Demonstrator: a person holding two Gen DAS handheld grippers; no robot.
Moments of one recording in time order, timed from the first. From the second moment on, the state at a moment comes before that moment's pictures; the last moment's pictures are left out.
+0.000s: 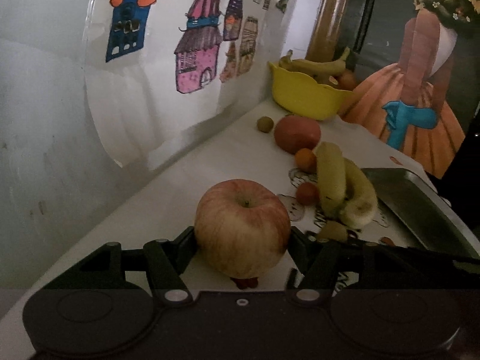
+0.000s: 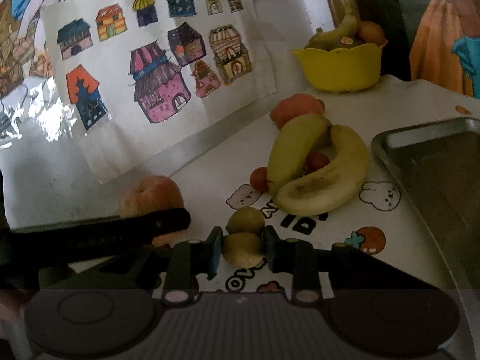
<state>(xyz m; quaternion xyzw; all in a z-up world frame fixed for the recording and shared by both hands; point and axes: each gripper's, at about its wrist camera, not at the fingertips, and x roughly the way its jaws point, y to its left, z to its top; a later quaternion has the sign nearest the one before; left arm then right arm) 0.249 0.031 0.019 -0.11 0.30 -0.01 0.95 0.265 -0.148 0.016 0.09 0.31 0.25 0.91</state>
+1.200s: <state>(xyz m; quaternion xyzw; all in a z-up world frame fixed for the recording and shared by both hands) 0.317 -0.102 0.054 -0.11 0.25 -0.15 0.95 0.266 -0.323 0.046 0.32 0.16 0.06 0.93</state>
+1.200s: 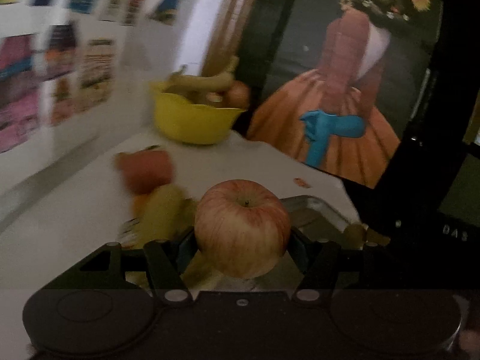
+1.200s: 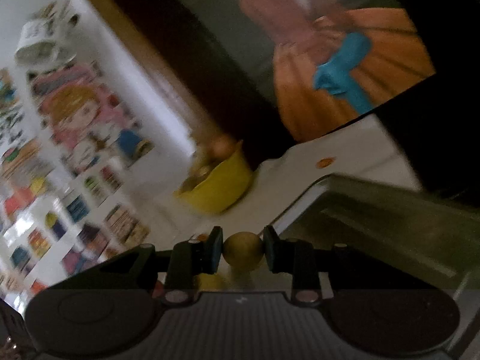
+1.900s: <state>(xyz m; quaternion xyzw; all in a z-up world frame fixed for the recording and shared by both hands) 0.386 -0.154 0.017 -0.07 0.30 -0.19 0.93 0.290 -0.353 0.018 0.33 0.21 -0.03 0.92</state>
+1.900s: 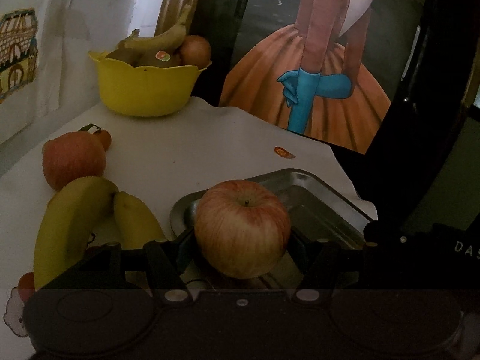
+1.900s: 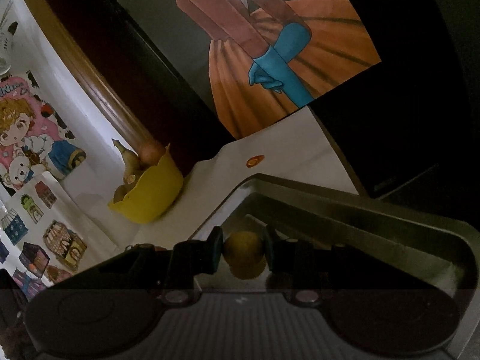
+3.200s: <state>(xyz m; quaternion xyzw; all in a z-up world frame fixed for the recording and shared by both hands) 0.251 0.032 0.075 -0.11 0.17 -0.01 0.98 0.206 -0.246 0.084 0.16 0.08 0.02 0.98</state>
